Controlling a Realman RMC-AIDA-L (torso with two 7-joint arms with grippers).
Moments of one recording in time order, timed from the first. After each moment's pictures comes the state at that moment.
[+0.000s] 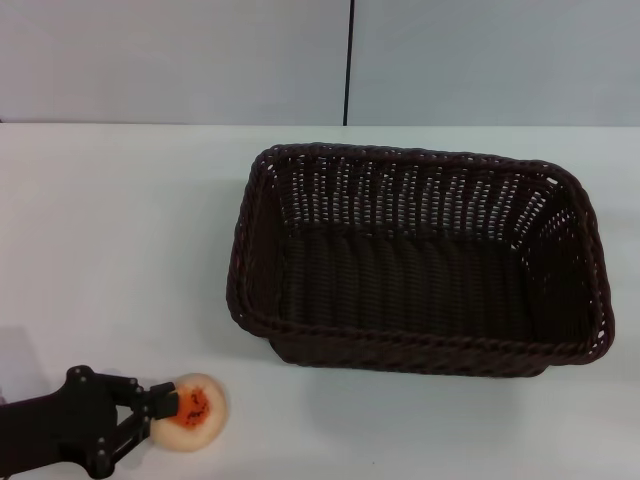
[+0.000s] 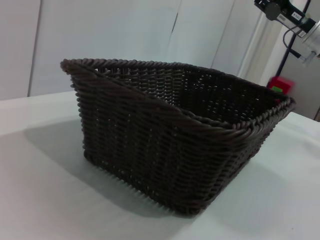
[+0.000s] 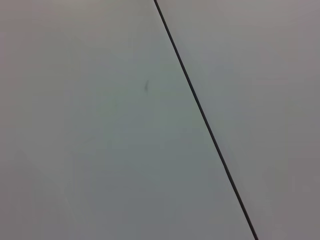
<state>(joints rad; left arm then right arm) -0.22 -2.06 0.49 0.53 2.21 1.73 -1.01 0.26 2.07 -0.34 -0.41 -1.11 -1.52 0.98</state>
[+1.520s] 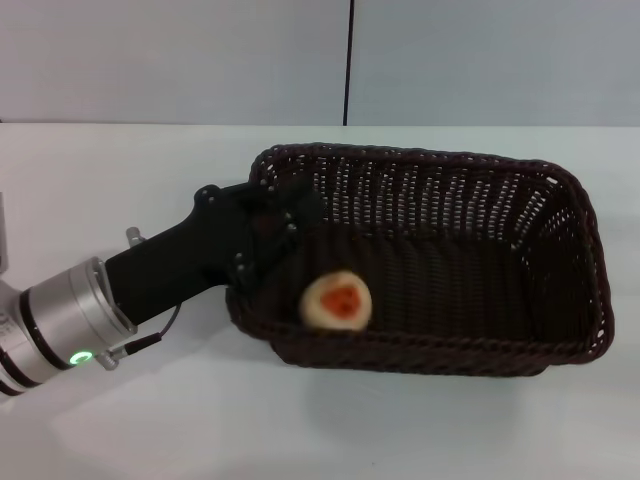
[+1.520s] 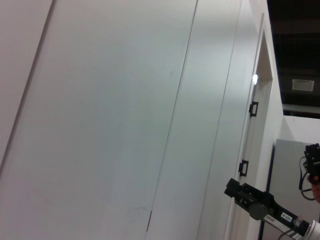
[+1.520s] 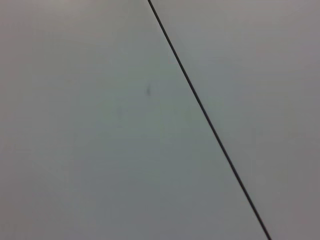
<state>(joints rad) -0.52 -2.08 0.52 0.07 1.77 1.73 -0.79 0.26 2.07 -0.32 -0.34 -1.11 -1.58 0.98</state>
